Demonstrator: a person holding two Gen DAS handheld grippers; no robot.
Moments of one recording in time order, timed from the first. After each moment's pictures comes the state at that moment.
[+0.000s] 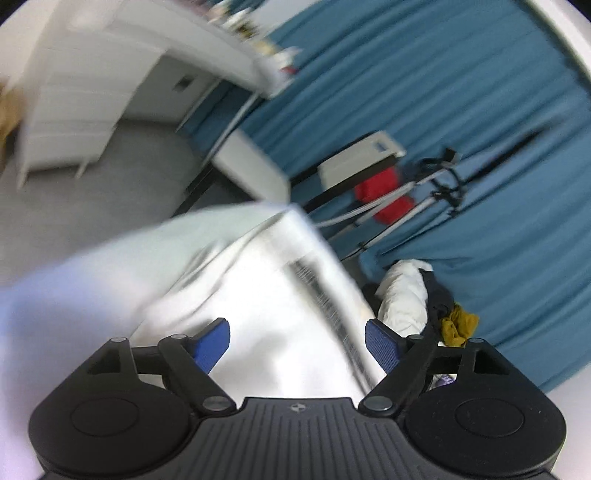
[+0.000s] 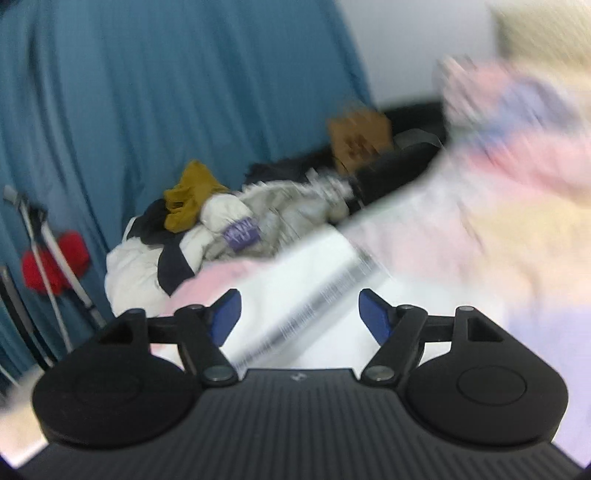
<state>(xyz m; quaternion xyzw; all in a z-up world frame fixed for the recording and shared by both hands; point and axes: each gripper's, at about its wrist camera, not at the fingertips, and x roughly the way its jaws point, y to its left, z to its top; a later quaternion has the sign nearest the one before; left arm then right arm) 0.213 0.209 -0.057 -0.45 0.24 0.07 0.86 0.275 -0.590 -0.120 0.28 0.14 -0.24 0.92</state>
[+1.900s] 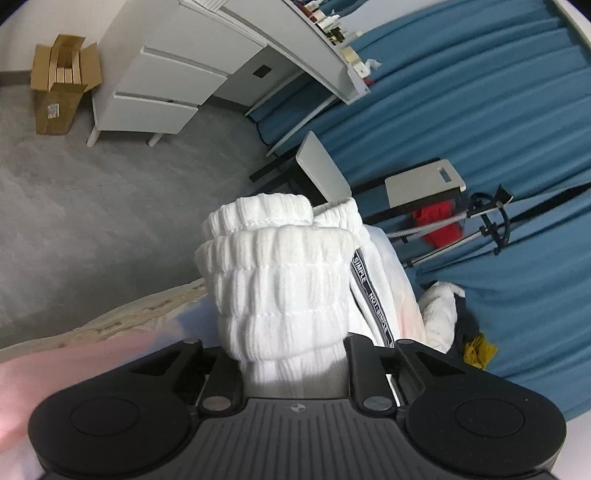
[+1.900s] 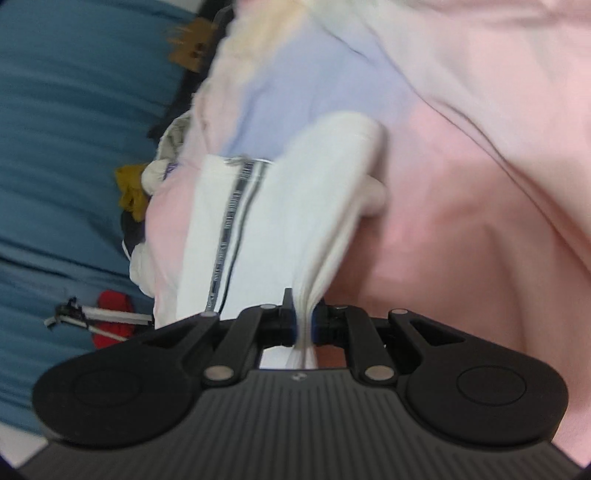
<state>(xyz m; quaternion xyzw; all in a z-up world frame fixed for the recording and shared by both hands) 0.116 0.353 -0.104 -0.49 0.26 0.11 0.82 0.023 -0.547 -0.204 0.63 0.20 -0.22 0.72</state>
